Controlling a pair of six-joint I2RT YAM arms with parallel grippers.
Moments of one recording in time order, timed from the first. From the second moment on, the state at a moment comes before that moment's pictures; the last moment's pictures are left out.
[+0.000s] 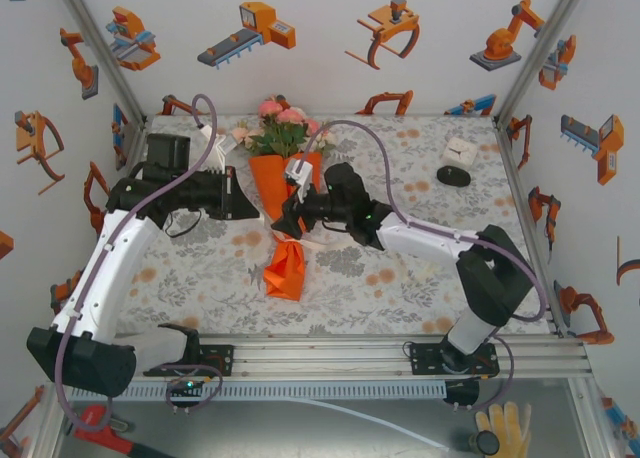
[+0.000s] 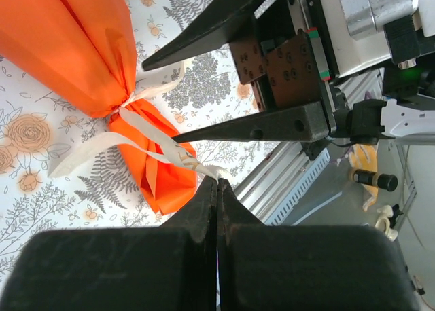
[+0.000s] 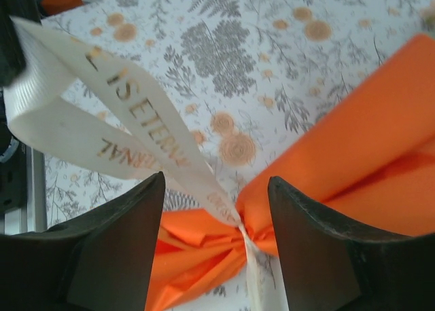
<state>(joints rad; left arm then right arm) -0.29 1.20 1.29 -0.89 0.68 -0.14 0.82 1.67 1.08 0.30 -0.51 -0.03</state>
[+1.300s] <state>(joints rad) -0.29 0.93 0.89 -0.65 0.43 -0.05 0.82 1.73 1.13 0.42 -0.61 0.07</state>
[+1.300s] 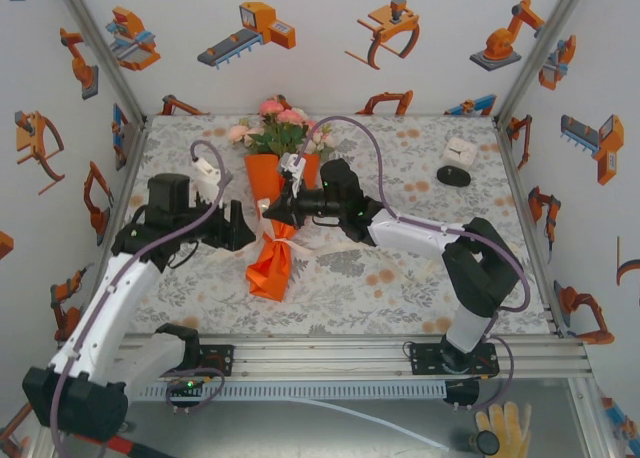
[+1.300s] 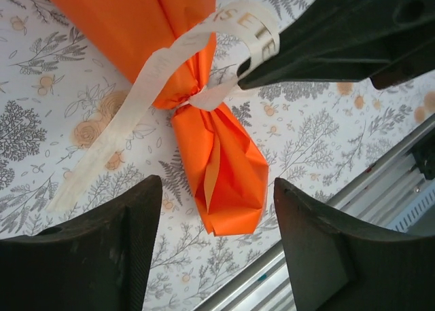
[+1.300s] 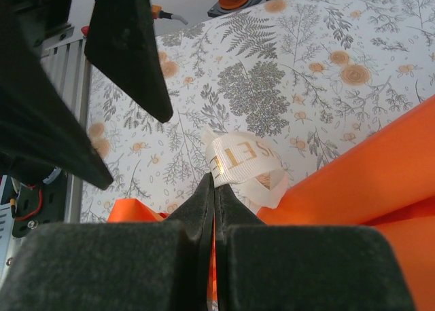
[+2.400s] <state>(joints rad) -0.21 1.24 1.07 -0.55 0.82 0.20 0.82 1.75 1.15 0.42 -0.72 0.09</state>
